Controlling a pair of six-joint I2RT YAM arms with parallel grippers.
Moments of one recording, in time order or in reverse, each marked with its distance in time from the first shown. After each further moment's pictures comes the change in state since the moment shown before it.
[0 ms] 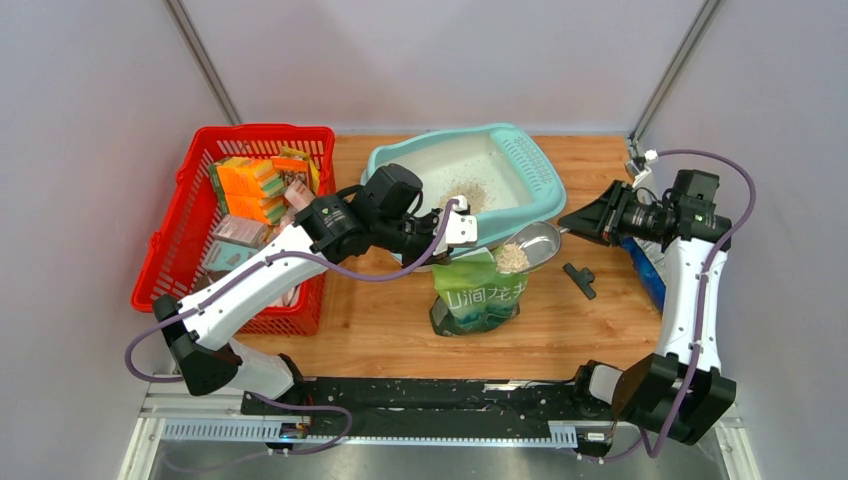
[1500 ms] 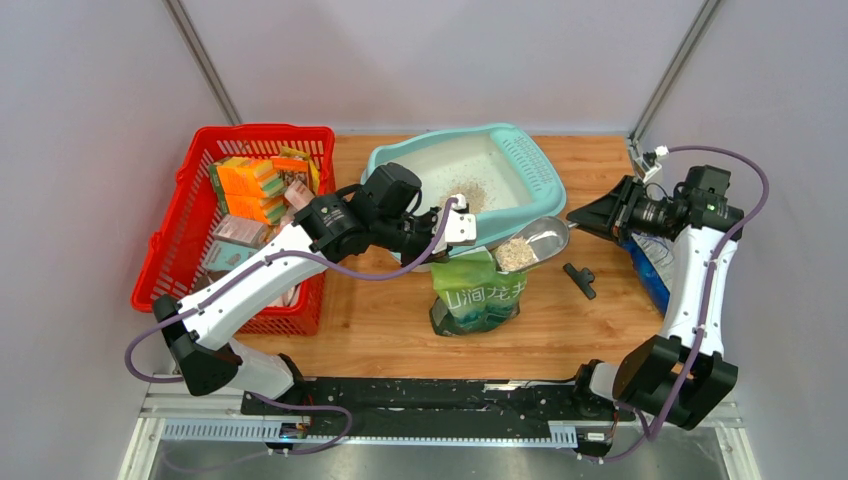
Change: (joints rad) left arm 0.007 0.000 0.000 -0.001 -0.011 0.003; right arm -0.062 0.071 0.074 -0.109 -0.061 -0.087
